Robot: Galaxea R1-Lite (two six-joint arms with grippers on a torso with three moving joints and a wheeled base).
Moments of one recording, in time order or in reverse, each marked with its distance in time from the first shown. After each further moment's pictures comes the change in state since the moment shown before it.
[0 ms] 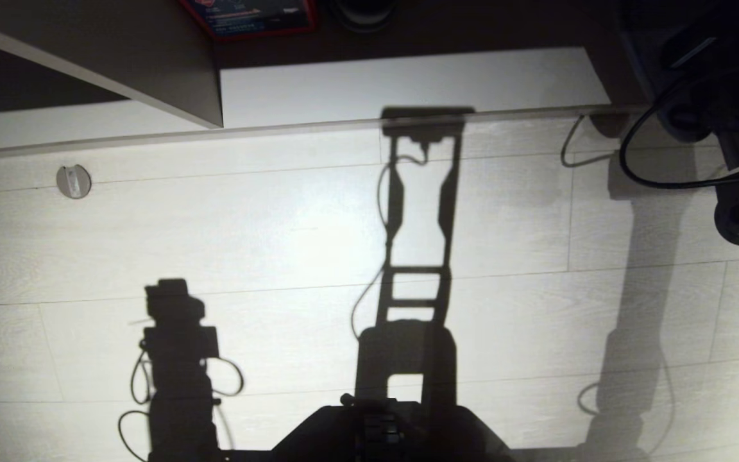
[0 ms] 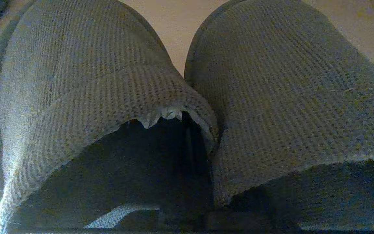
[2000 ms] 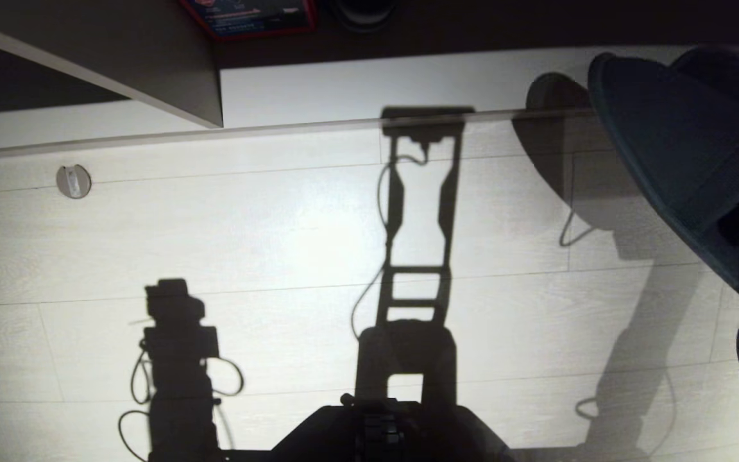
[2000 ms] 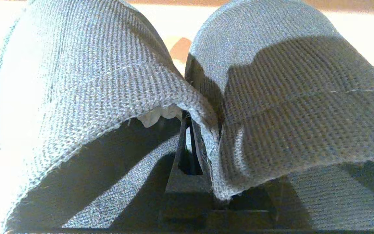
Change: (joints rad) left arm 0.000 0.000 0.000 0.000 -0.001 0.000; right arm 0.119 -0.673 0.874 0.328 0.013 -0.078
